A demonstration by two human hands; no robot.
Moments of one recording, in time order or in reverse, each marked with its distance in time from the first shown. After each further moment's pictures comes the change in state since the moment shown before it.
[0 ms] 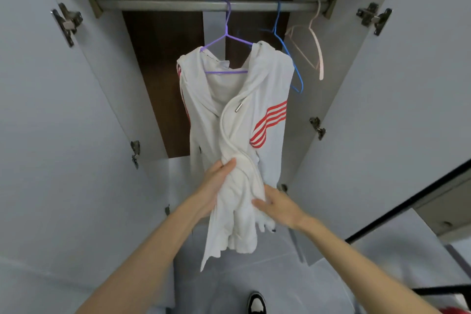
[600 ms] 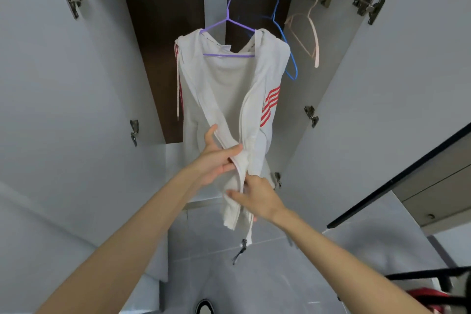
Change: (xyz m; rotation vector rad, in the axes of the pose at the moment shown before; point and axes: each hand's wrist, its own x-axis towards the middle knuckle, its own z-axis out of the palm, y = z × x) left_hand -0.035 0.006 0.013 -0.051 -0.079 0.073; right_hand -0.044 -0.042 0.031 -0.086 0.086 -0.002
